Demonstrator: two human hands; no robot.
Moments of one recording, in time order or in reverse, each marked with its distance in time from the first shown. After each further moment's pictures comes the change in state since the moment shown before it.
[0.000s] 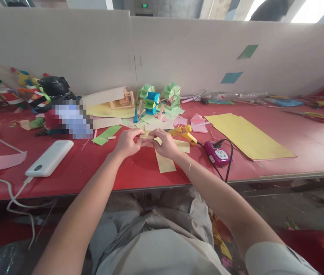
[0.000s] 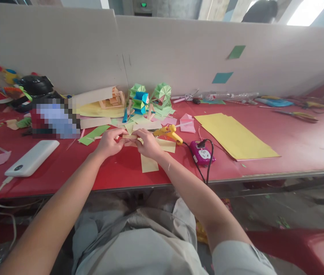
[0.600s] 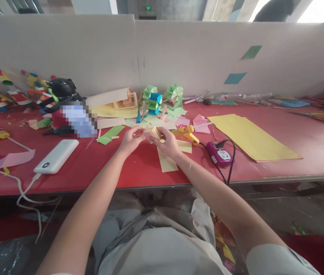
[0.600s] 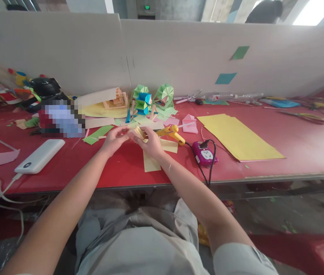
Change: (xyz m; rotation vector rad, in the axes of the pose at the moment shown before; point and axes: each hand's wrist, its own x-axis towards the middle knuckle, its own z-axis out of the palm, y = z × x) left_hand 0.000 -0.009 0.017 -0.664 0.126 -0.457; right_hand -0.001 0.003 0.012 0.219 0.147 0.245
